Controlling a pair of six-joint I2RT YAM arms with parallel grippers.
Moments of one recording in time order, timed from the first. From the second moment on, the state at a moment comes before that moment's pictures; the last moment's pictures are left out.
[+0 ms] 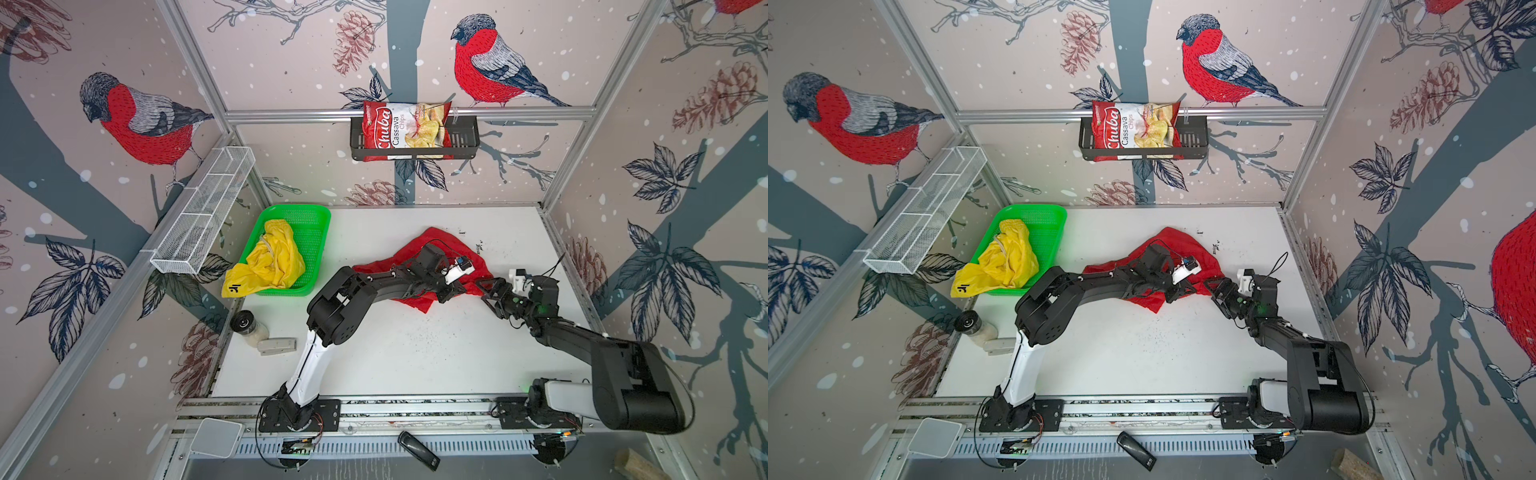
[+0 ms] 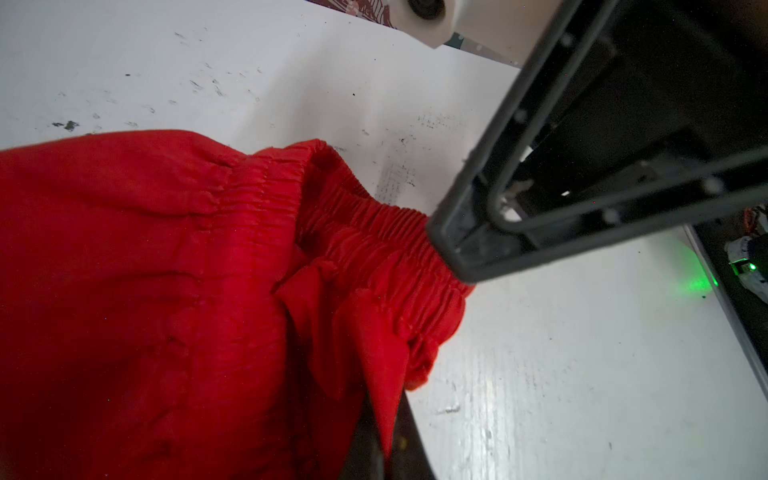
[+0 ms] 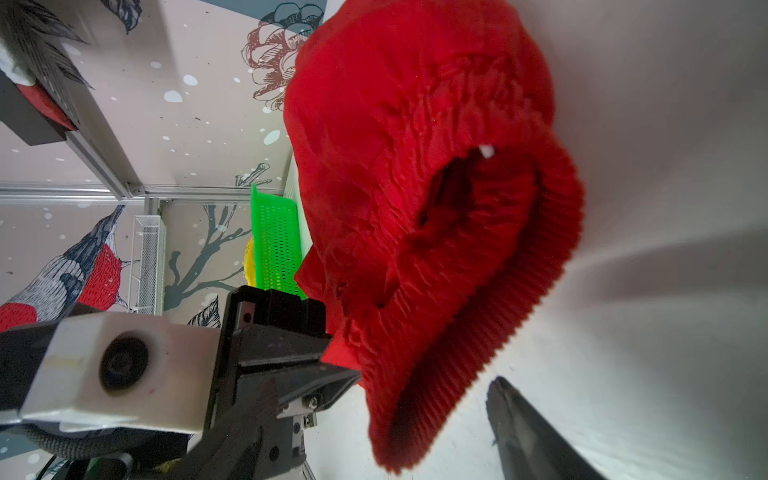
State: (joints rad) left arm -0.80 2.16 1.42 0.08 0.63 0.23; right arm 0.02 1.33 0.34 0.44 -0.75 0.95
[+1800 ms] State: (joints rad) left arm -0.38 2.03 1.28 -0.23 0.39 0.05; right arm -0.21 1.22 0.70 -0.15 -0.74 0.60
